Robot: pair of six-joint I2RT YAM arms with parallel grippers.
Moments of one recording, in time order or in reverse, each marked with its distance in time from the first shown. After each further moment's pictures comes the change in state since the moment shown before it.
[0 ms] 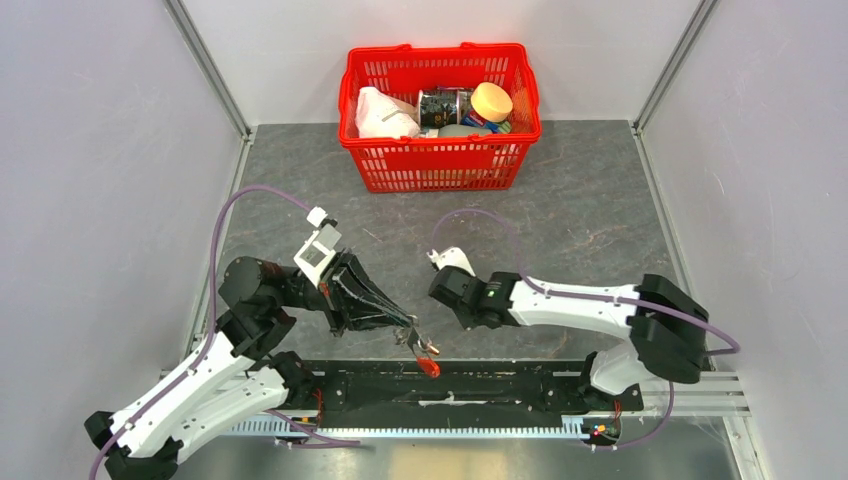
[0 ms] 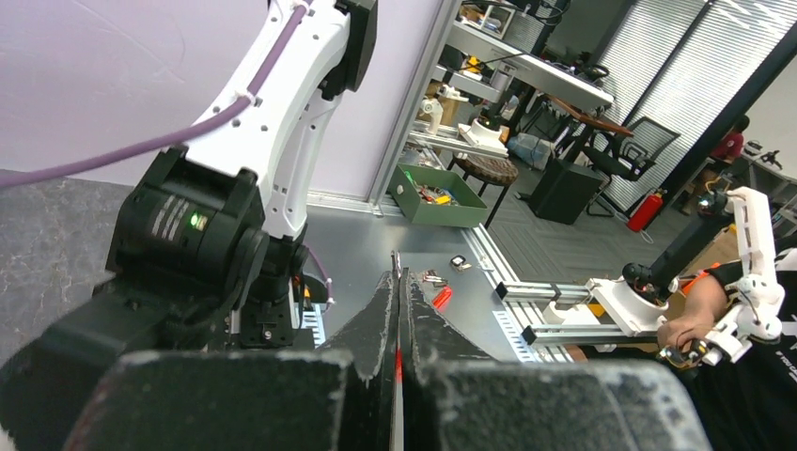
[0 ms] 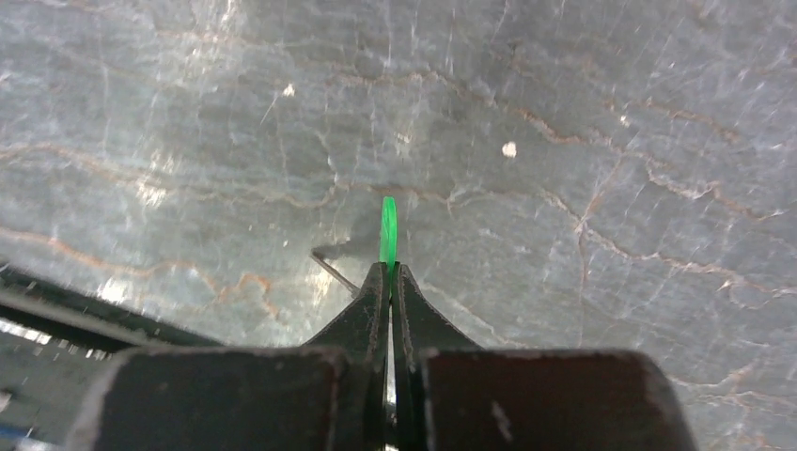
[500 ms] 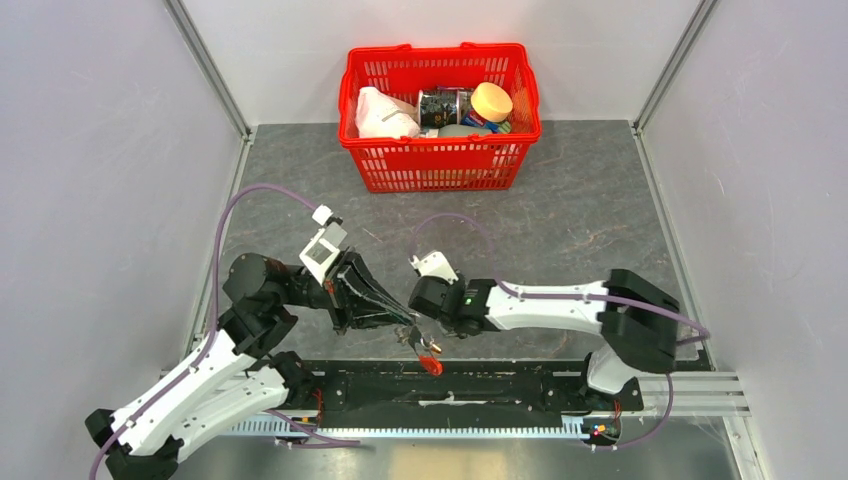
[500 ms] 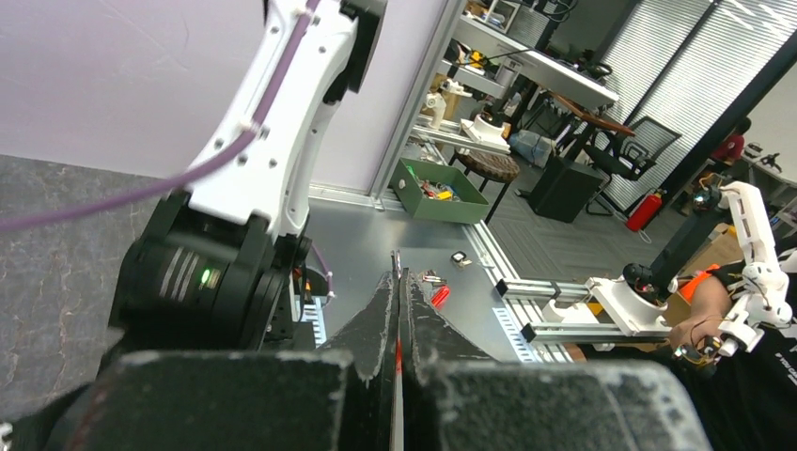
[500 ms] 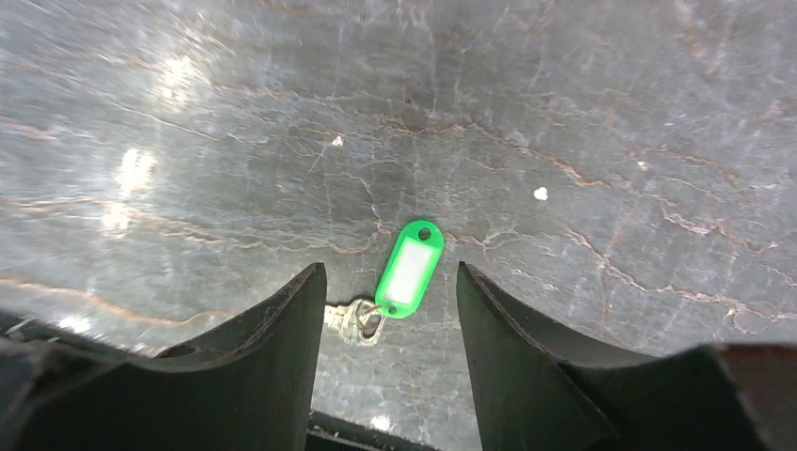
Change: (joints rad) left arm 0.000 0.008 0.005 -0.024 -0.001 0.009; right arm 0.086 0.199 0.099 0.037 0.151 0.018
